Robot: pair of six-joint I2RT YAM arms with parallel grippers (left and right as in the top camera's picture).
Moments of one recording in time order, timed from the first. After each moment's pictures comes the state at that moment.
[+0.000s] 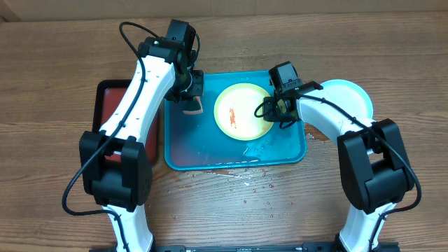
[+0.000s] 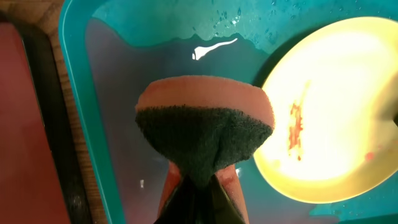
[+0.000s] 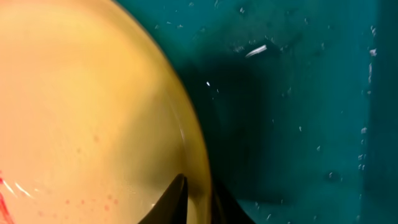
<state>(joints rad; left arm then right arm) -0.26 2.02 1.79 -1.15 0.07 -0.26 0.35 1.99 1.29 -0.57 -0.04 0.36</state>
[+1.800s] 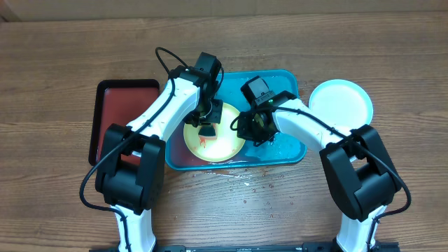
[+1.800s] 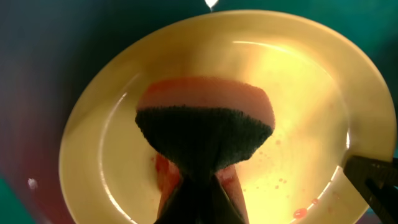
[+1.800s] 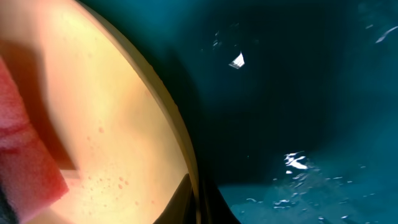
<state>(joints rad) -0.38 2.03 1.52 -0.98 0.07 -0.26 0.53 1.99 1.29 -0.66 -0.23 0.67</state>
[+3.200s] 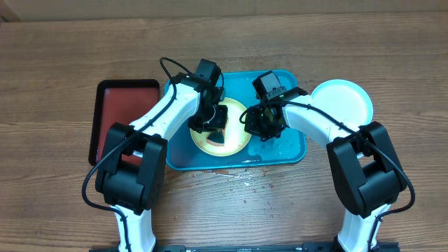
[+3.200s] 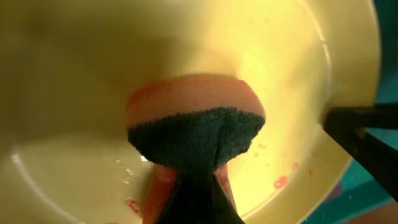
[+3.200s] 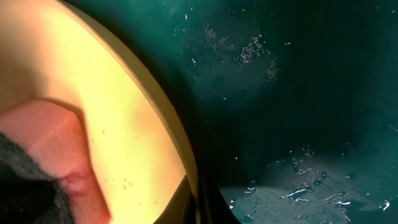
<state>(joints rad) -0.39 2.03 1.44 -0.89 0.26 -0.24 0.45 1.99 1.28 -0.64 -0.28 0.67</state>
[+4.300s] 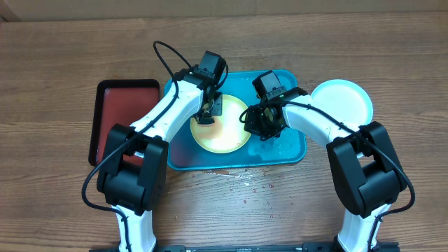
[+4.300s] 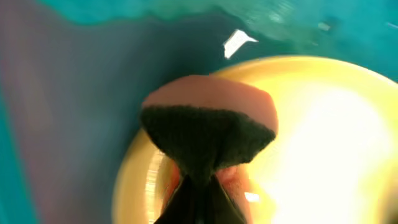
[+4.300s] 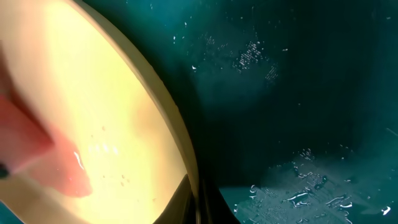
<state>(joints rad) -0.40 2.03 1.50 -0.81 -0.07 -0.38 0.45 1.99 1.28 -0.63 -0.28 0.68</state>
